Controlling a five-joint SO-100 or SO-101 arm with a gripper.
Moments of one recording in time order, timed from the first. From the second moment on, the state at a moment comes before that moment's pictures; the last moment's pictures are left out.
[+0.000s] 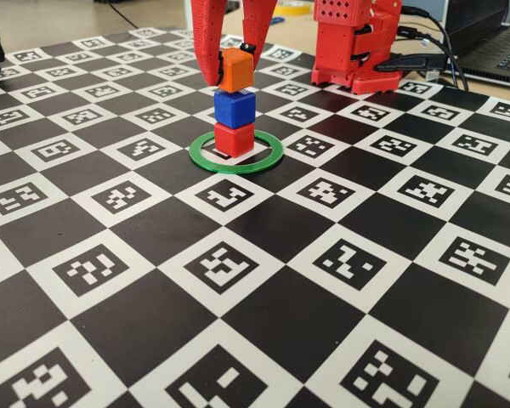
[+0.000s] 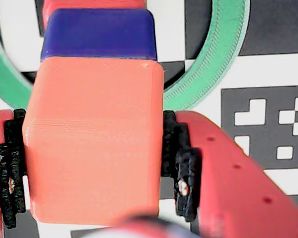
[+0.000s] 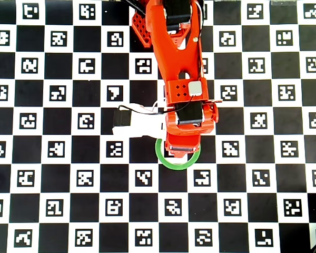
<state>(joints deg) -4.5 84.3 88.6 82.4 8.7</state>
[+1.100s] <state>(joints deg) -4.5 85.7 90.8 80.7 9.9</state>
